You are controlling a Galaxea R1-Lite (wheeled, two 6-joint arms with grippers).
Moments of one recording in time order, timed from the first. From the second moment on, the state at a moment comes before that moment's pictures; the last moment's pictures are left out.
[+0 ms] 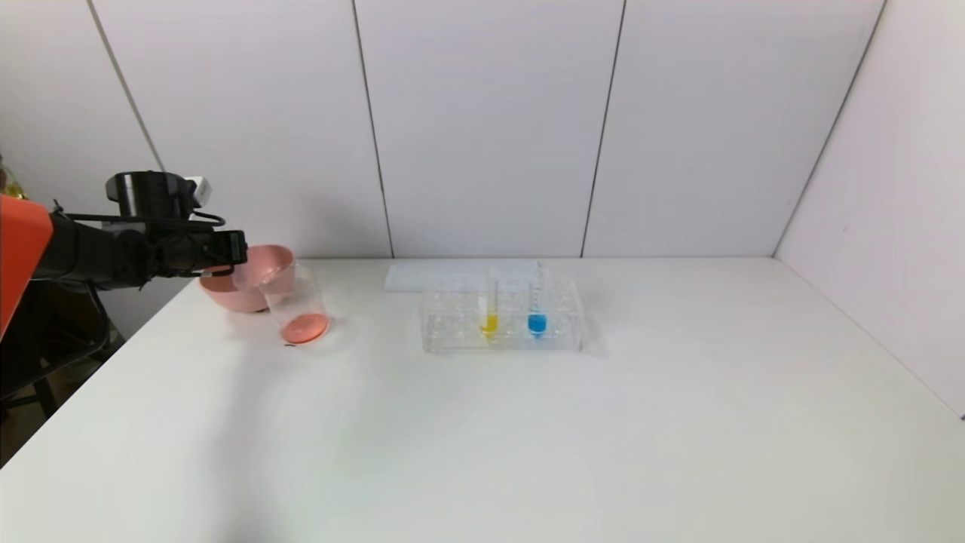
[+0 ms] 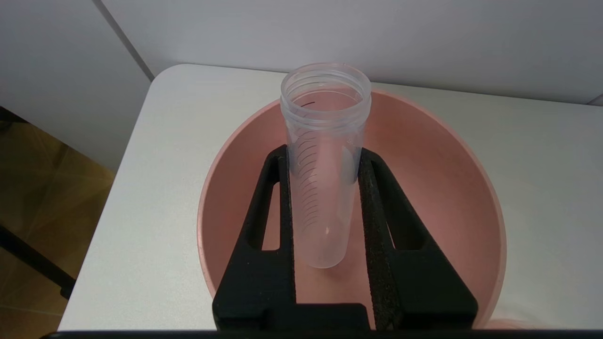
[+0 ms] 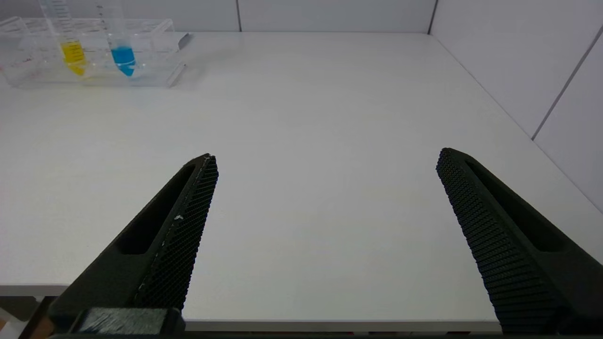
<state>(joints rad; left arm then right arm) 0.20 2.22 -1.56 -0.29 -0.10 0.00 0.00 0.00 0.00 0.00 0.00 0.01</state>
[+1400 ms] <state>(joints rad) 0.22 2.23 -1.58 -0.28 -0.10 -0.01 0.00 0.00 0.00 0.00 0.00 0.01</state>
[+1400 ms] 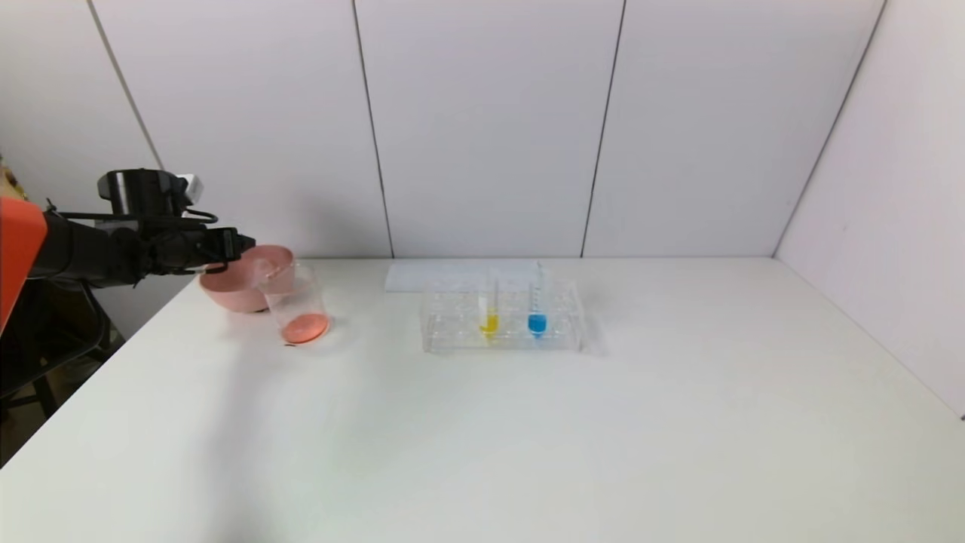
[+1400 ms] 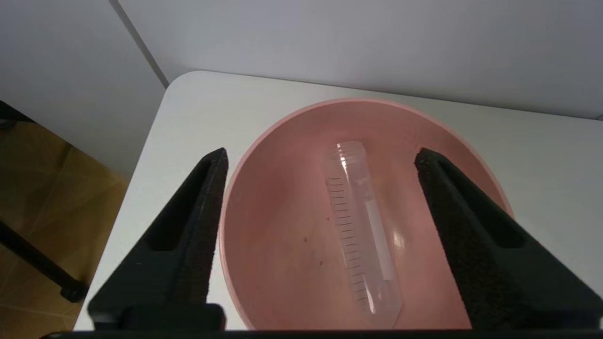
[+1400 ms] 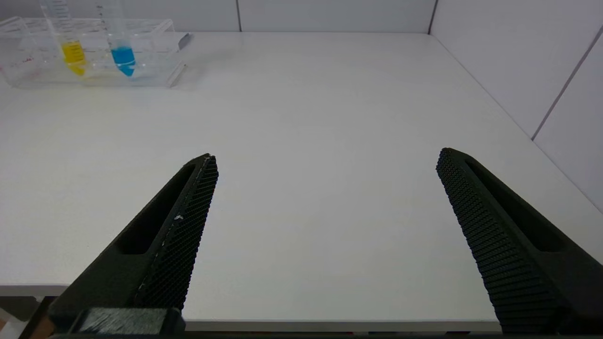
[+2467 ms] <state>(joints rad) 0.16 1.93 -1.37 -0.29 -0.09 0.04 0.00 0.00 0.00 0.00 0.00 0.01</state>
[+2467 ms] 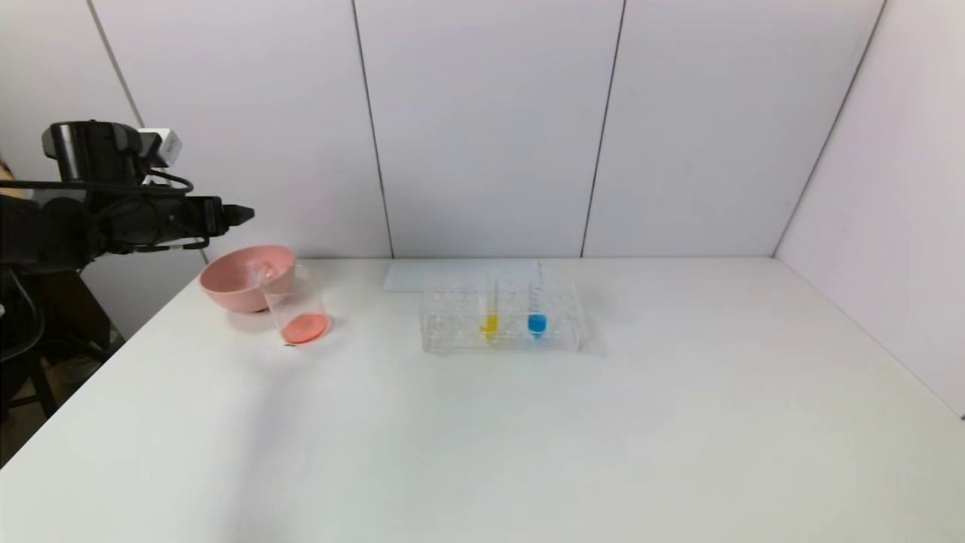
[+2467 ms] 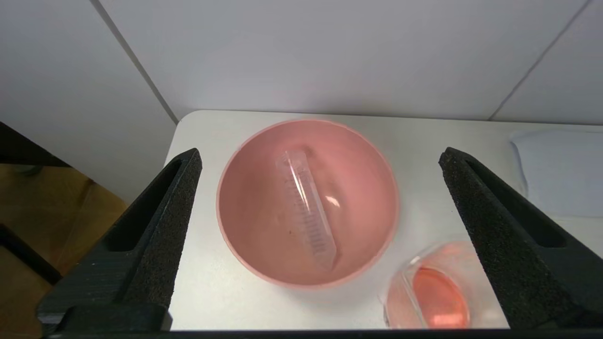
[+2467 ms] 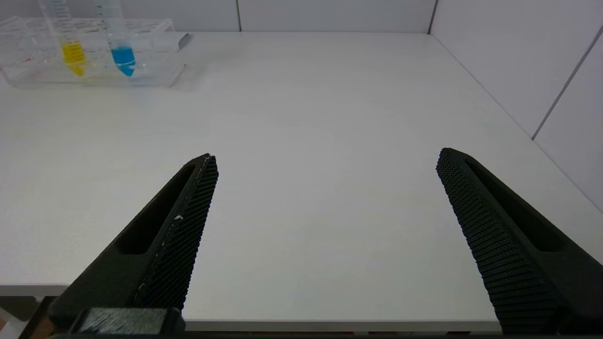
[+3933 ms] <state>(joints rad) -0.18 1.16 -0.71 -0.29 -0.14 0.05 0.00 0.00 0.00 0.00 0.00 0.01</state>
